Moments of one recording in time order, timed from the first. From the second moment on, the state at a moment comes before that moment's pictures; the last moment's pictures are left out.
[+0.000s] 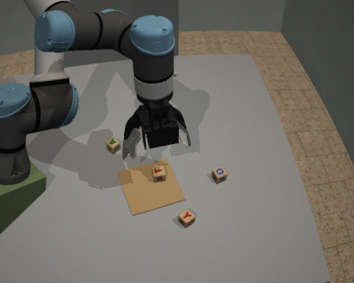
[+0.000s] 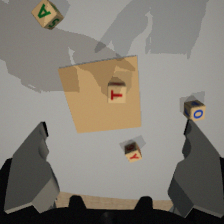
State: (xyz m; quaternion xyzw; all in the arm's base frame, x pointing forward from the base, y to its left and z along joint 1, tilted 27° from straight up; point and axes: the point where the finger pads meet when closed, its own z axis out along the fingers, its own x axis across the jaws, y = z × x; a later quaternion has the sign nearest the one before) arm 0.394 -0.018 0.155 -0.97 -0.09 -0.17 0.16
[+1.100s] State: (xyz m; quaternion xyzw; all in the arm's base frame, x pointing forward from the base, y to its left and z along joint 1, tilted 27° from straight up) arm 0.394 -0.018 0.154 -0.97 -0.07 -0.16 0.17
